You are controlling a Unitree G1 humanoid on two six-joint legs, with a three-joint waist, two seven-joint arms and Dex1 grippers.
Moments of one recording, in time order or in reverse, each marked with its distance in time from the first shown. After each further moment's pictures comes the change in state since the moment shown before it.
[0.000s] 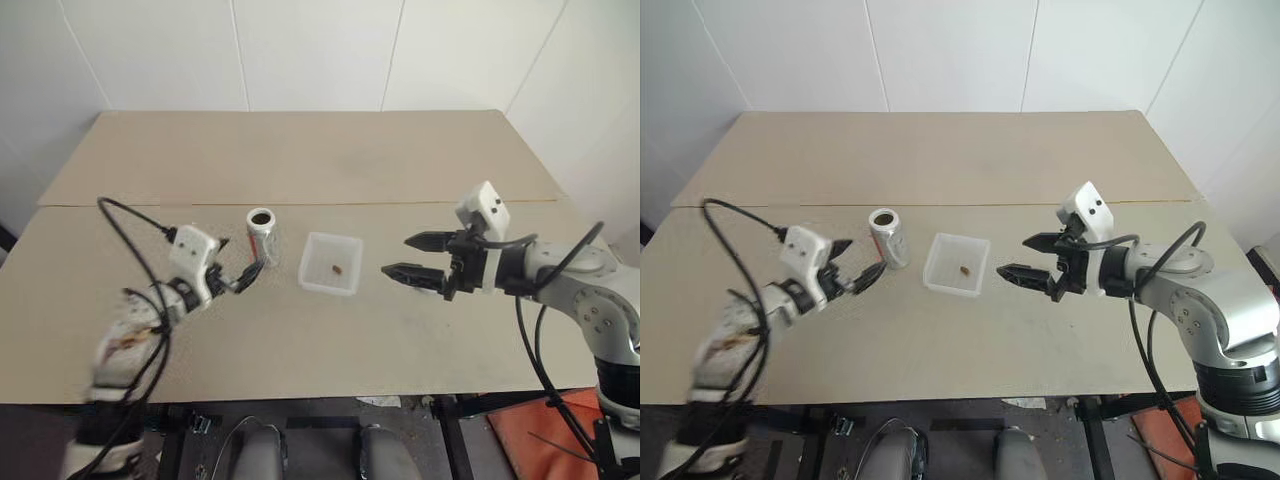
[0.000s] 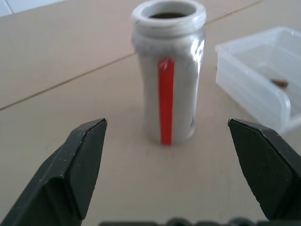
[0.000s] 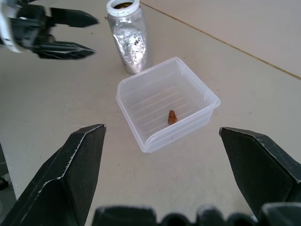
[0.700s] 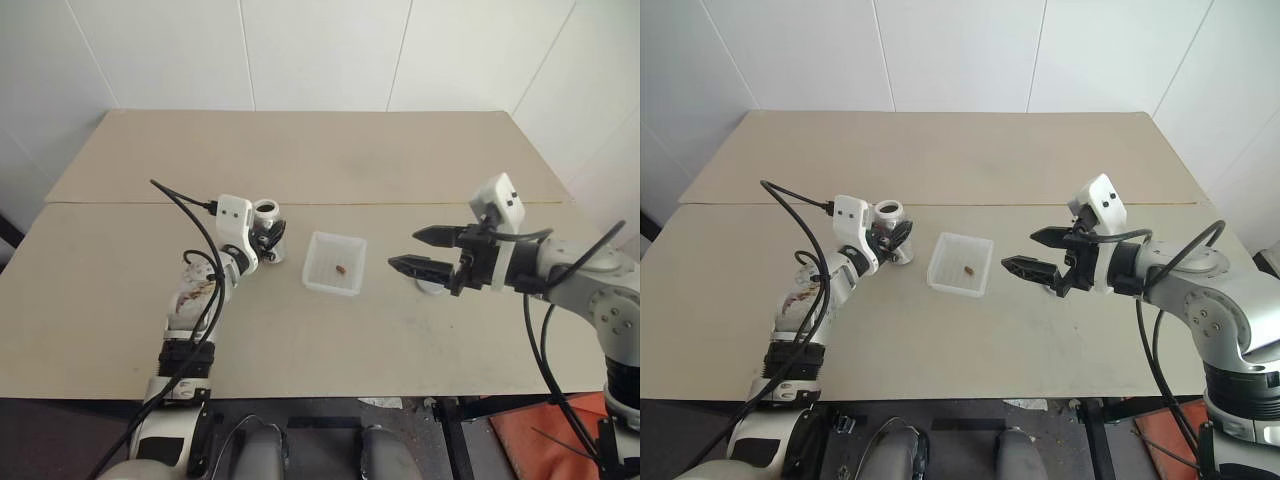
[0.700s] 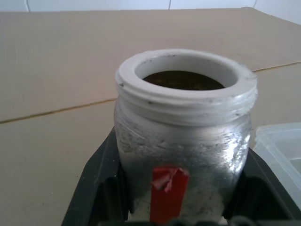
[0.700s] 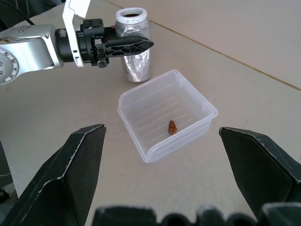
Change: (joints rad) left arm -0.410 -0.398 -0.131 0.486 0.171 -0.151 0.271; right arm 0.011 -0.014 -0.058 -0.031 0.074 0.045 -0.042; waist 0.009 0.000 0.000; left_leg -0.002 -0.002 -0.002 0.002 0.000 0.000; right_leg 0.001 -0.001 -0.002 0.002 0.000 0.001
